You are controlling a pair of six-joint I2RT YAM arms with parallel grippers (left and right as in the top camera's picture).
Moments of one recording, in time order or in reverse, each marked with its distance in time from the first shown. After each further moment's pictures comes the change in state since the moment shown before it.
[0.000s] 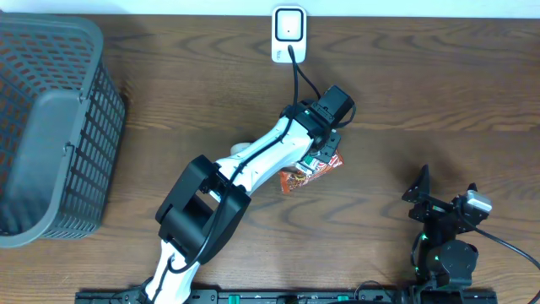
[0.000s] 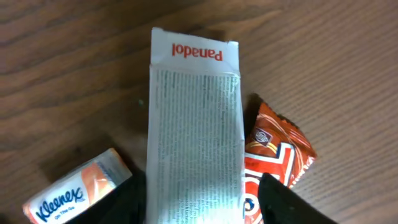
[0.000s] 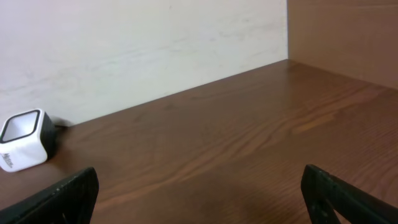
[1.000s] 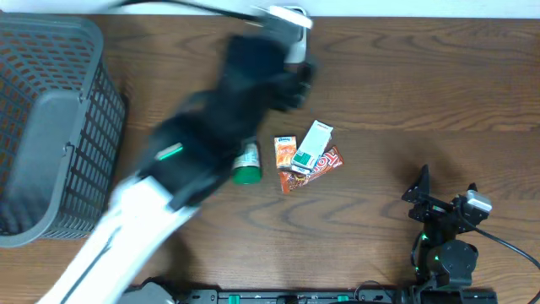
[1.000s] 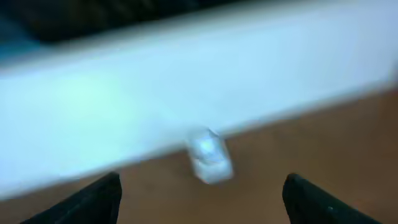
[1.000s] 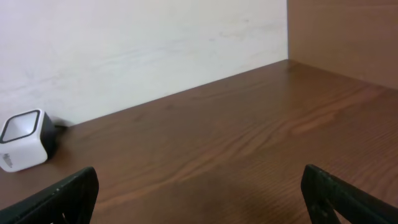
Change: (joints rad) left arm 0.084 -0.741 0.108 0.074 -0.359 0.256; right arm 0.000 0.000 0.000 0.000 0.000 0.000
